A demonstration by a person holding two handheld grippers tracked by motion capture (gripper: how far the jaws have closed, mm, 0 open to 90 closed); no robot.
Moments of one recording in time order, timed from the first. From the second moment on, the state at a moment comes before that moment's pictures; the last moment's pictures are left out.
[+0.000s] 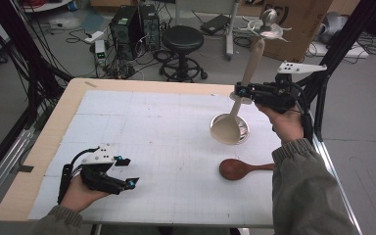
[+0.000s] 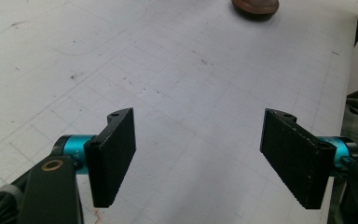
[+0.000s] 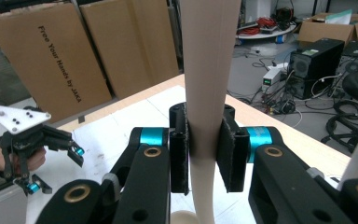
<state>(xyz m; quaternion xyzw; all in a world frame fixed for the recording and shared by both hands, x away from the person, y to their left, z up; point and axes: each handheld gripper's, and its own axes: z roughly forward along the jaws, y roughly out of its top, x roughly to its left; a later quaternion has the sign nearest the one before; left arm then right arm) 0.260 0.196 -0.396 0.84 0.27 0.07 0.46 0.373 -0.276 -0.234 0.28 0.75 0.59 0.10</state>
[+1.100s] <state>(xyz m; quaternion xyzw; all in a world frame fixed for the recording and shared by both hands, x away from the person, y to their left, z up) 0.259 0.196 -0.397 0.84 0.27 0.07 0.46 0.397 -0.288 -0.239 0.32 0.73 0.59 0.11</state>
